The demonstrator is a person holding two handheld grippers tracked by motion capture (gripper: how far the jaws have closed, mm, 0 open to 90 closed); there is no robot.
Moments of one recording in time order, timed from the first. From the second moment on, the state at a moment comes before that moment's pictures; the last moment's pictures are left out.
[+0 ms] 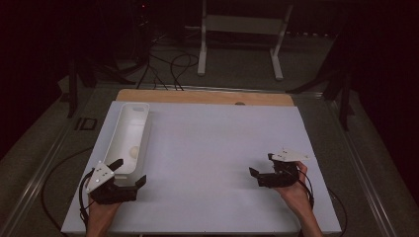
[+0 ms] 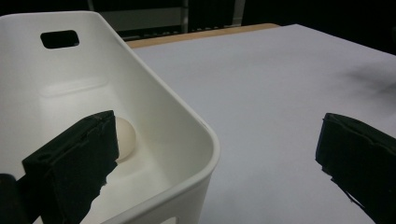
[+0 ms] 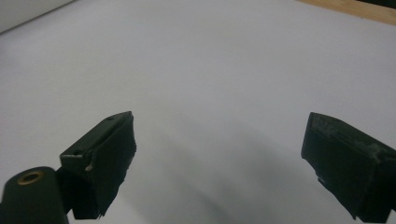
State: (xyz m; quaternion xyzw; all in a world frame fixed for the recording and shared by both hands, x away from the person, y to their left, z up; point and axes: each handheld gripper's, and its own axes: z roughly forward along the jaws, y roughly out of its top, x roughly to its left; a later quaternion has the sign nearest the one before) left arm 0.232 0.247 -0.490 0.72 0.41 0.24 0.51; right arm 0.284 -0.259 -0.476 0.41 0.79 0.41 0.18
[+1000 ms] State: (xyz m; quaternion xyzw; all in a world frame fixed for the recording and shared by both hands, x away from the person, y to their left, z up) left arm 0.239 0.249 -0.493 0.72 0.41 0.23 0.51; right arm 0.246 -0.295 -0.492 0.41 0.72 0.49 0.27
